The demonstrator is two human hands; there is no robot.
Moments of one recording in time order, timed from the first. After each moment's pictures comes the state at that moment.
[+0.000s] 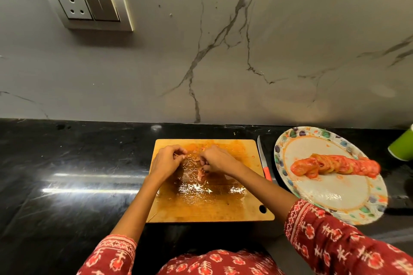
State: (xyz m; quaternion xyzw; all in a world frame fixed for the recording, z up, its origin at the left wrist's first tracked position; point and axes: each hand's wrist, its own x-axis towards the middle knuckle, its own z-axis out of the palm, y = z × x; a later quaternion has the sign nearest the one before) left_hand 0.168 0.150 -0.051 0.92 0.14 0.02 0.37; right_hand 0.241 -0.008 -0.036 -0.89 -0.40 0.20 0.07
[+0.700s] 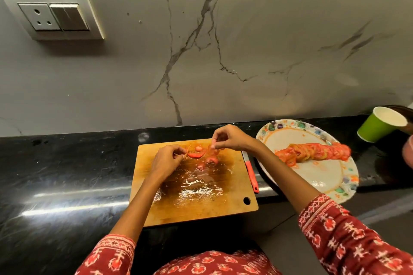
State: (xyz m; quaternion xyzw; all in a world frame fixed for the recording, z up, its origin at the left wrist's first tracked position) left_hand 0.182 0.115 -0.041 0.92 0.10 0.01 0.37; right_hand 0.274 -0.093 0.019 -0.85 -0.29 0.24 0.36
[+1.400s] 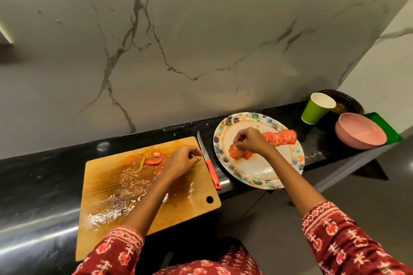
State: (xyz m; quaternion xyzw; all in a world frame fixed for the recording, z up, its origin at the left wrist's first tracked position) left_hand 0.228 -0.020 -0.037 0.92 -0.09 -0.06 0.38; right_hand 0.275 -0.253 0.000 -0.95 -0.04 0.11 0.27
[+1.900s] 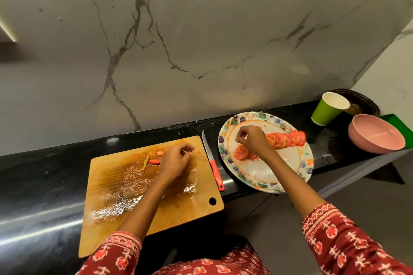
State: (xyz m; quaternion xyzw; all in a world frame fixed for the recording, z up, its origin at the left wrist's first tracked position) left_hand 0.228 -0.001 -0.049 0.92 -0.01 0.01 0.40; right_hand 0.289 -0.244 -0.017 -0.96 -0.05 0.02 0.26
